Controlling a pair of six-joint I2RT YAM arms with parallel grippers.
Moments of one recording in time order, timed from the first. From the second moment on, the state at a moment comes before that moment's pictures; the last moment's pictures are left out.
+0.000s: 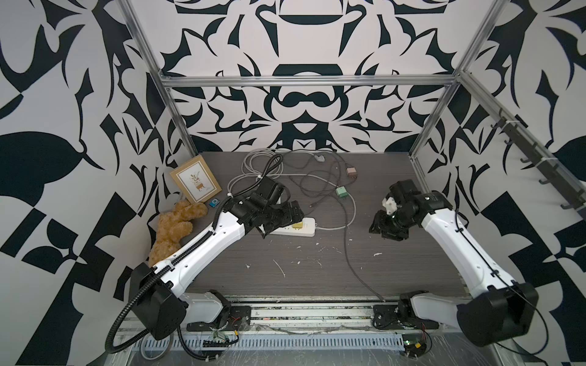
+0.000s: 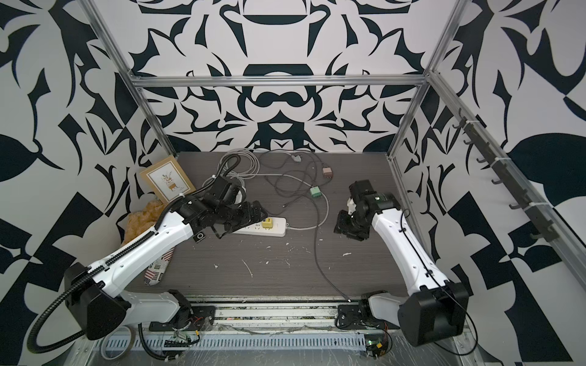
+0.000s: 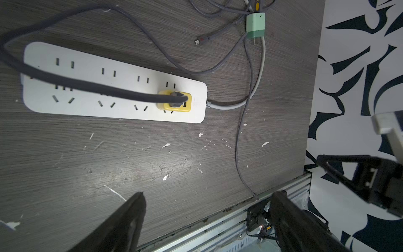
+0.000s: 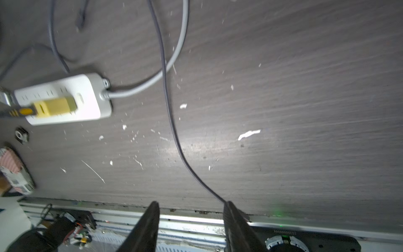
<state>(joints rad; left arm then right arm) -0.68 1.32 1.20 -0.81 0.20 -0.84 0.23 1.22 1.11 -1.23 -0.24 0.50</state>
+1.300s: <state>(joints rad) -0.68 1.03 1.09 -0.76 0.17 -0.82 0.76 1.54 0.79 -0.96 -0.06 0.75</state>
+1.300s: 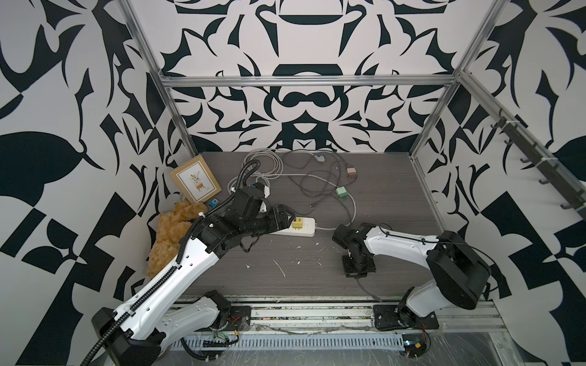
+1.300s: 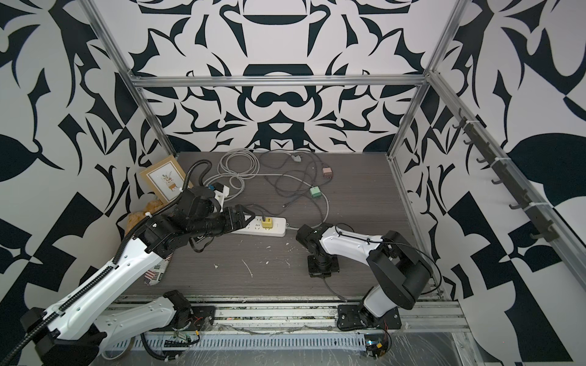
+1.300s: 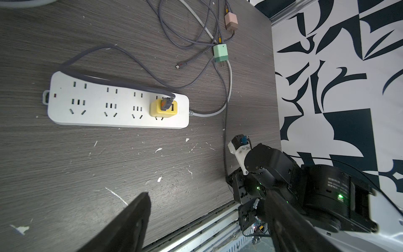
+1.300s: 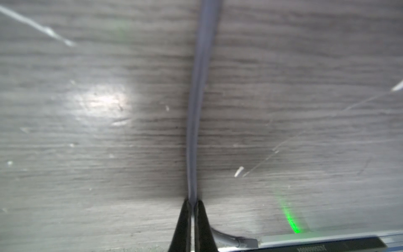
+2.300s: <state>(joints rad) -0.96 1.27 0.91 -0.23 0.27 -0.77 0.65 1.46 1.55 -1.03 -0.10 0.87</state>
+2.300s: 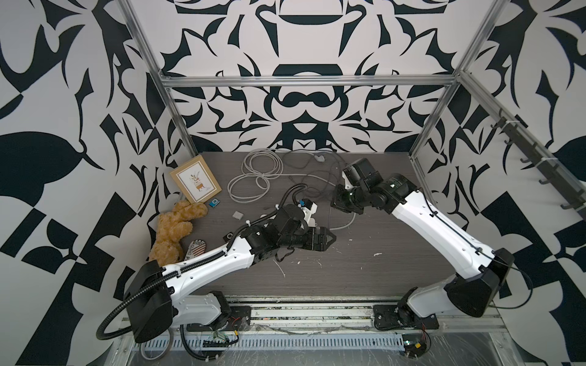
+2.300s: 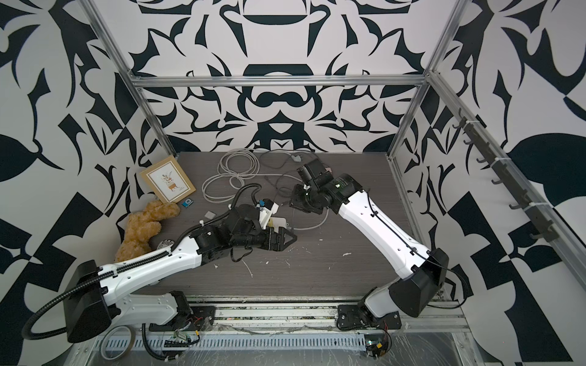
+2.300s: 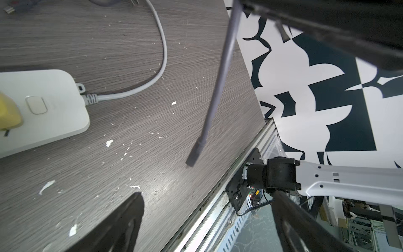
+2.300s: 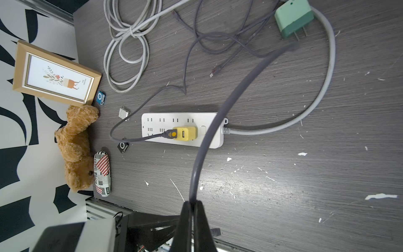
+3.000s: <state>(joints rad) -0.96 1.40 0.99 -0.24 0.22 -0.65 0.66 1.39 1.47 -1.00 -0.16 0.94</state>
